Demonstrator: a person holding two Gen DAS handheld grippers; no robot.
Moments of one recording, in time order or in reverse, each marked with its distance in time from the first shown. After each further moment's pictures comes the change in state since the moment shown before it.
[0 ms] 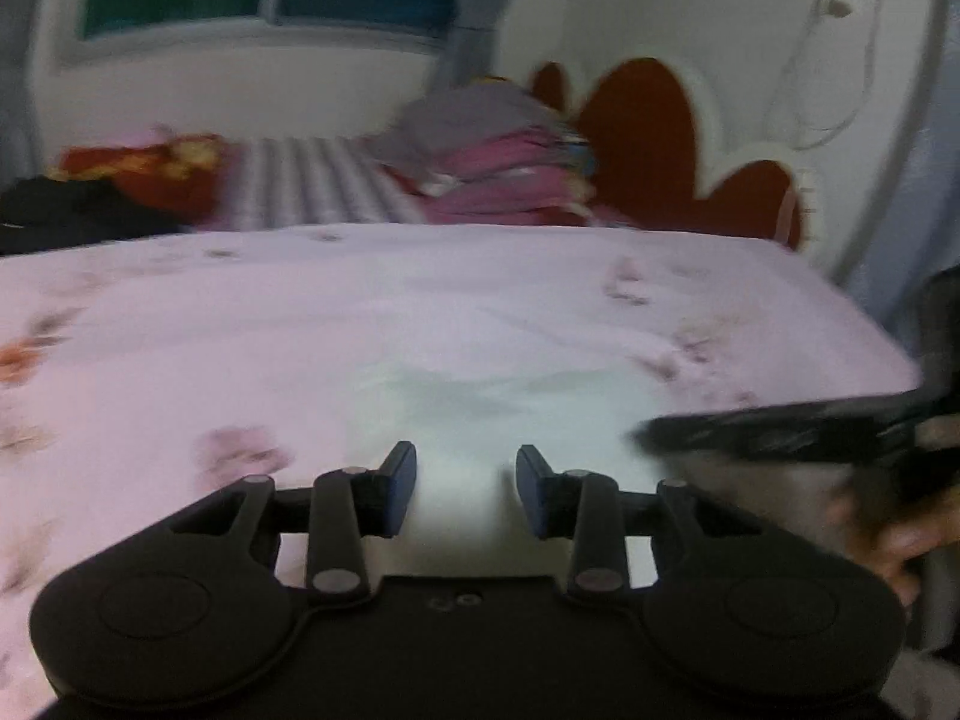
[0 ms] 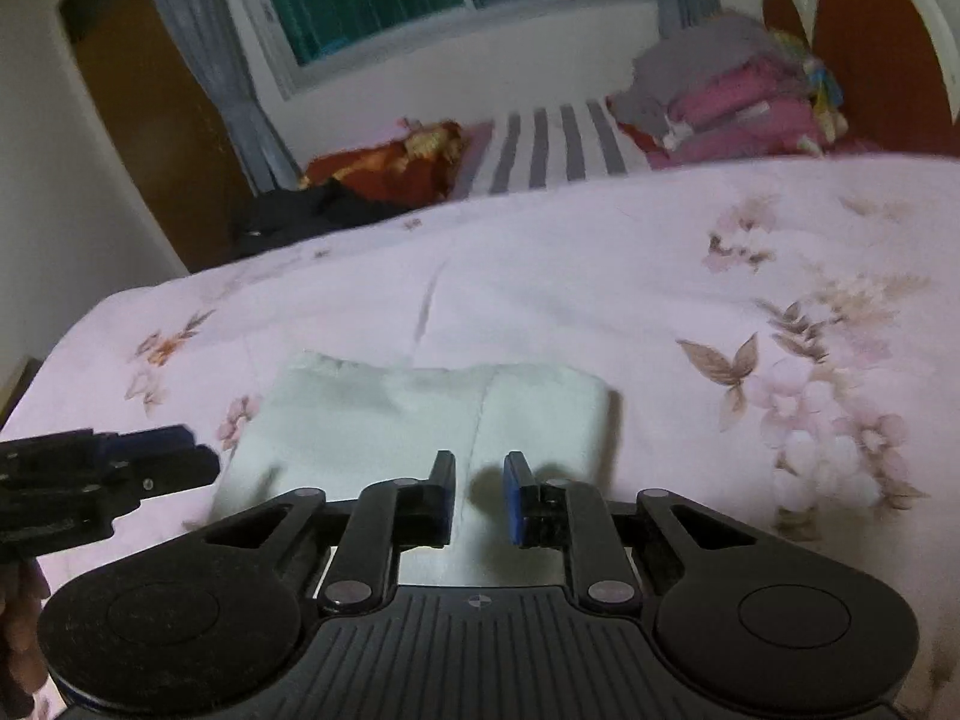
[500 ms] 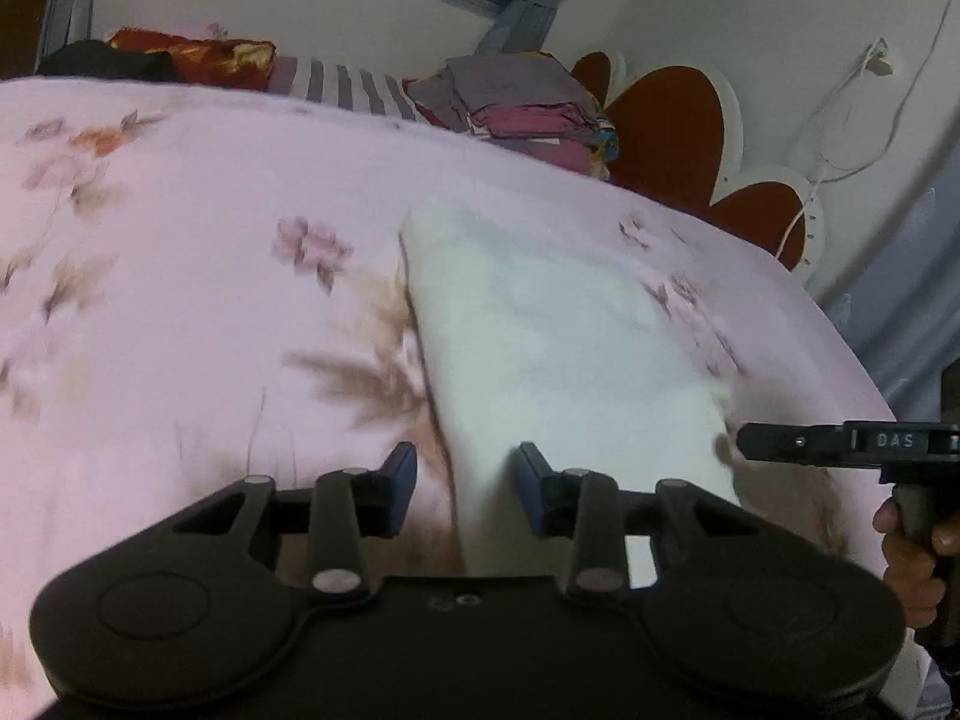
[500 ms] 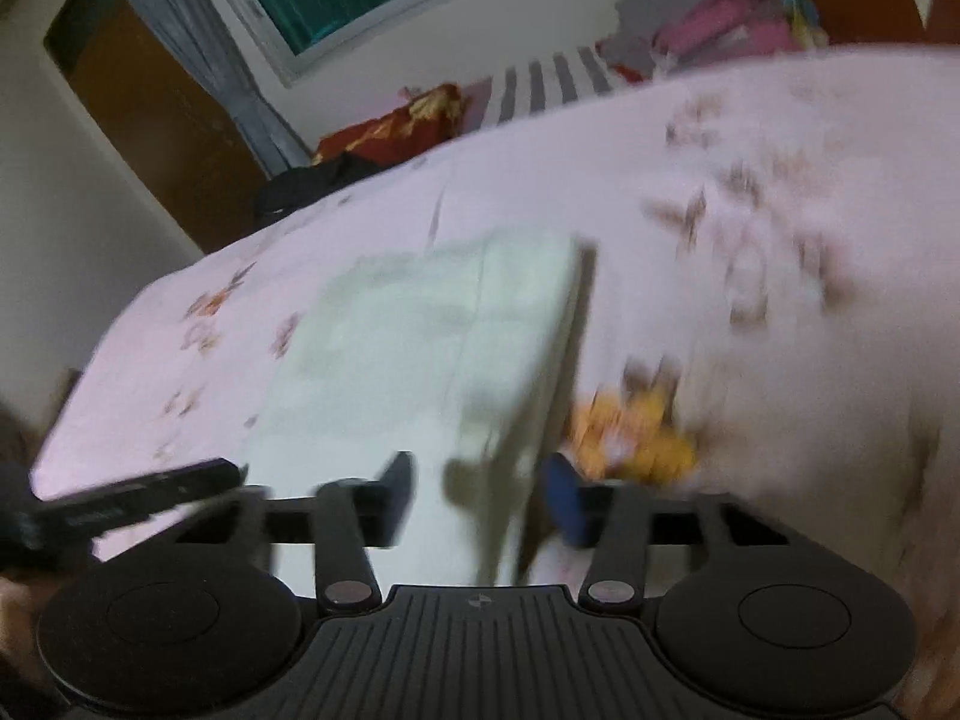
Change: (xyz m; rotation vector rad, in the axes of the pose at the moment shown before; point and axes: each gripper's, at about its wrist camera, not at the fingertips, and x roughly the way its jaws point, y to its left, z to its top) left arm -0.066 0.025 -0.102 -0.217 0.047 -0.013; right arm -0.073 -0.016 -0.077 0.120 0.071 0.099
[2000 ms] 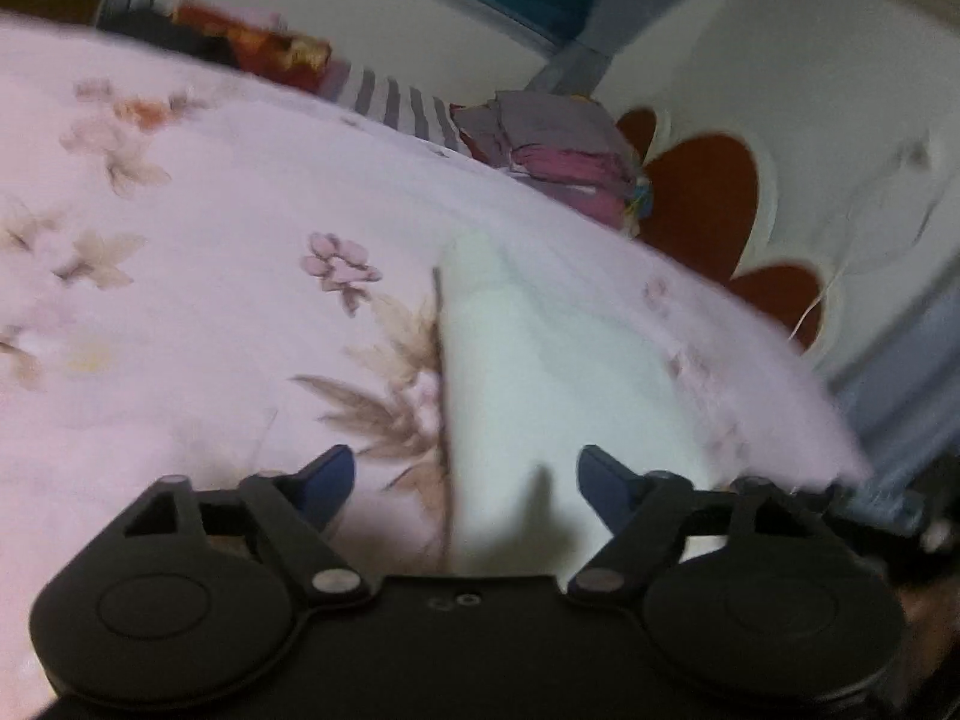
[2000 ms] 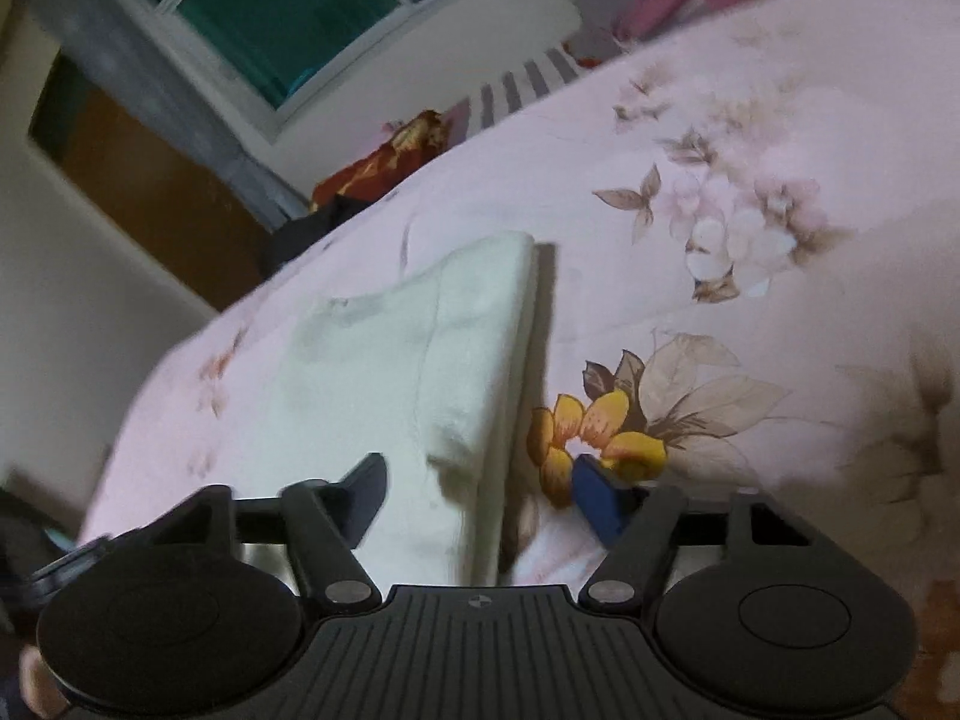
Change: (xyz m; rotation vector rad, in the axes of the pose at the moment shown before) left arm 0.023 0.014 0.028 -0.199 -0.071 -0.030; right arm 0.003 -0.041 0.012 0.184 -0.052 0.076
